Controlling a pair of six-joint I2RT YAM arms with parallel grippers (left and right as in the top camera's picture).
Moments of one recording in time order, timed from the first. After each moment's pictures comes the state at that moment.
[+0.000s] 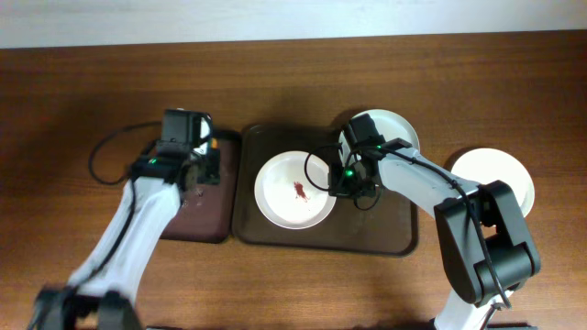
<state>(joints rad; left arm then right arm) -0.16 1.50 1.06 -0.60 -0.12 -0.05 0.36 1.90 1.12 -0.56 -0.30 0.41</state>
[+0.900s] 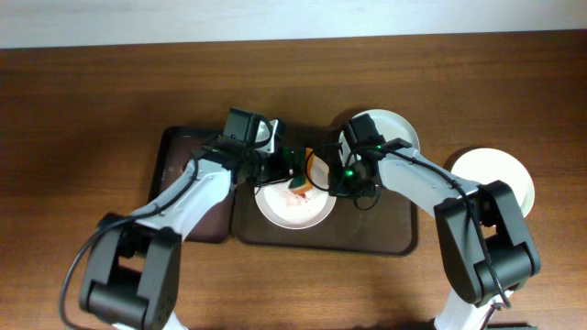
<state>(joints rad) -0.36 1.81 1.11 -0.32 0.61 -0.51 0.36 1.90 1.12 -0.56 -0.30 0.41</state>
